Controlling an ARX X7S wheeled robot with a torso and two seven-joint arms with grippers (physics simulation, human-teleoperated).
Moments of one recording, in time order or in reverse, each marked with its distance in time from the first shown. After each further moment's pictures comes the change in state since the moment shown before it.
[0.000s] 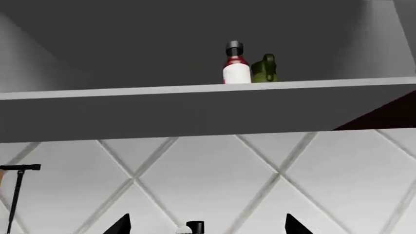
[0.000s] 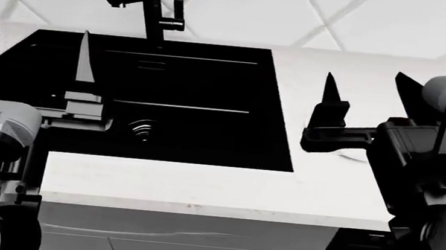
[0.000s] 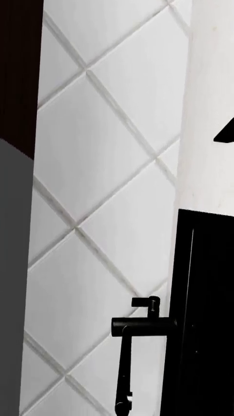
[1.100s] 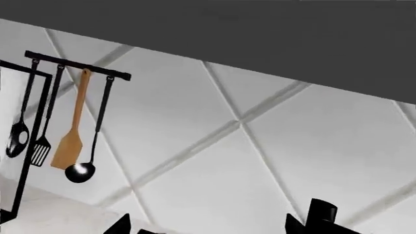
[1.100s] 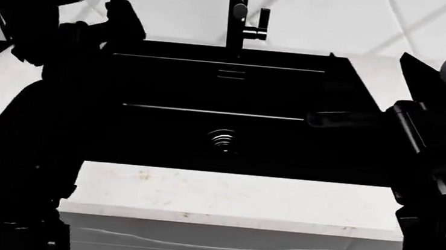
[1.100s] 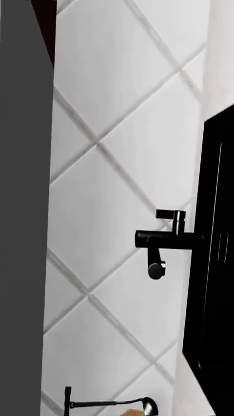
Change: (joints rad) left arm -0.541 0.220 0.052 -0.745 -0.053 -0.069 -0.076; right arm 0.091 0.029 -0.031 0.031 0.117 -0.040 0.077
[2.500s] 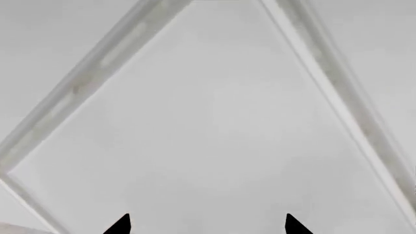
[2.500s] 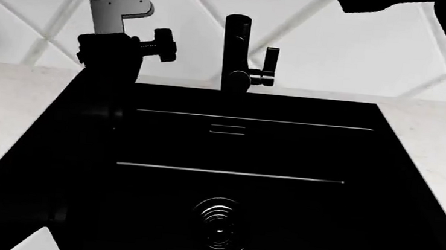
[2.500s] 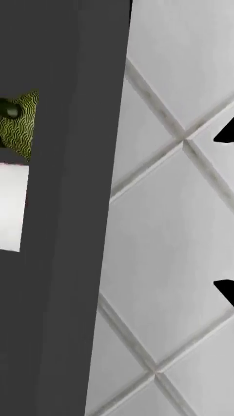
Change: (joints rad) left arm -0.507 0.176 -0.184 -1.362 0.437 0.439 0.319; right arm 0.593 0.036 -0.262 0.328 0.153 0.014 0.194
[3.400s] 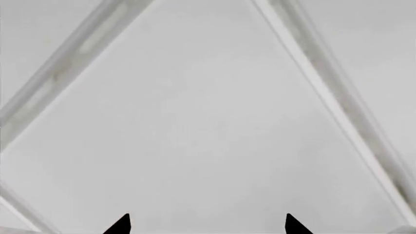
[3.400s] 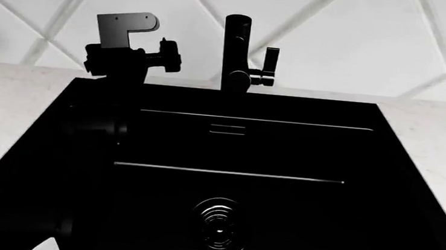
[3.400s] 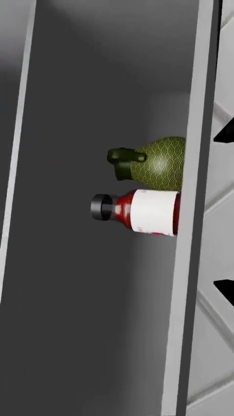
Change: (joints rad) left arm 0.061 0.007 0.016 -0.002 -0.005 0.086 0.045; right arm 0.758 0.409 -0.927 -0.430 0.295 -0.885 0.441
